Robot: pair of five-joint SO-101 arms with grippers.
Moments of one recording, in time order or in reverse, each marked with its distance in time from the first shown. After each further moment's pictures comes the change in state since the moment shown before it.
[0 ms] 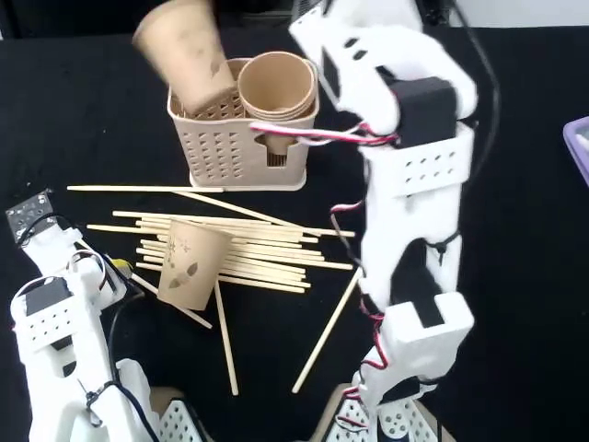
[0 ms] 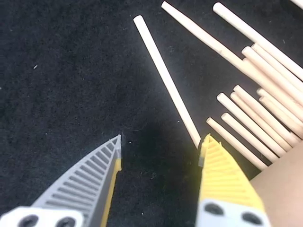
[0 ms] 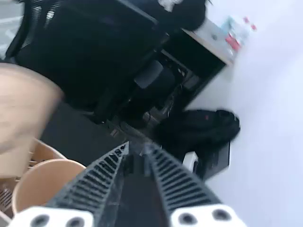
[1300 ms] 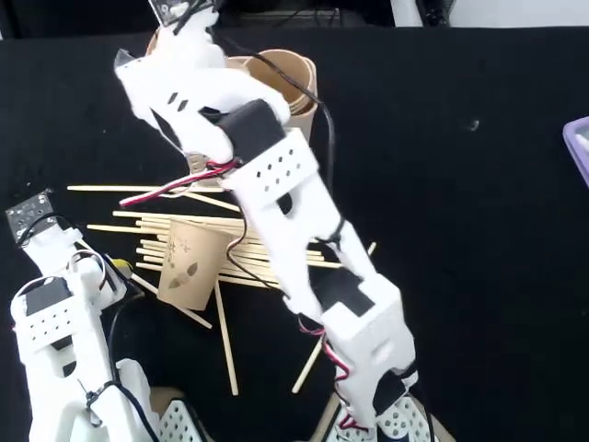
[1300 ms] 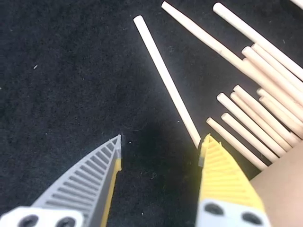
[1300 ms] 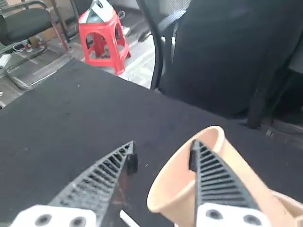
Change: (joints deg) left arm 0.0 0.0 0.0 0.0 0.0; right arm -26.2 14.1 4.1 -13.6 -32.5
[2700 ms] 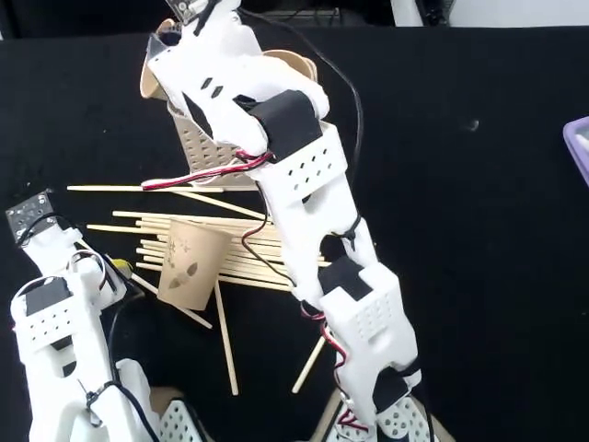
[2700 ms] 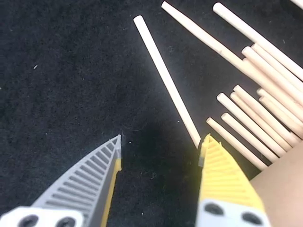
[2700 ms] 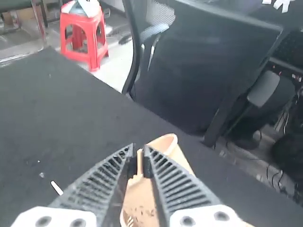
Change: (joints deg) left arm 0.0 0.0 0.0 0.0 0.0; right arm 4.0 4.0 -15.5 10.6 14.3
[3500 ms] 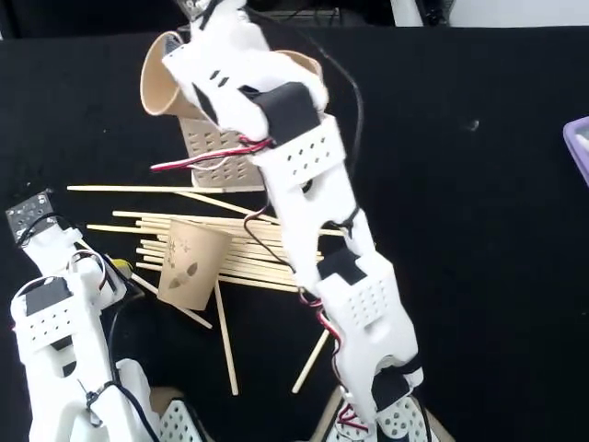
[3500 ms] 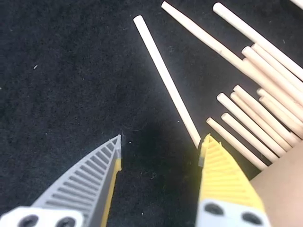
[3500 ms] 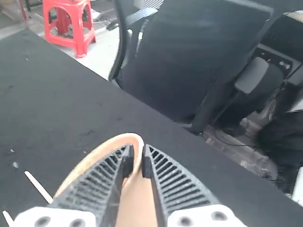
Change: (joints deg) left arm 0.0 0.0 0.0 0.0 0.0; right arm 3.8 4.5 -5.8 3.8 3.5
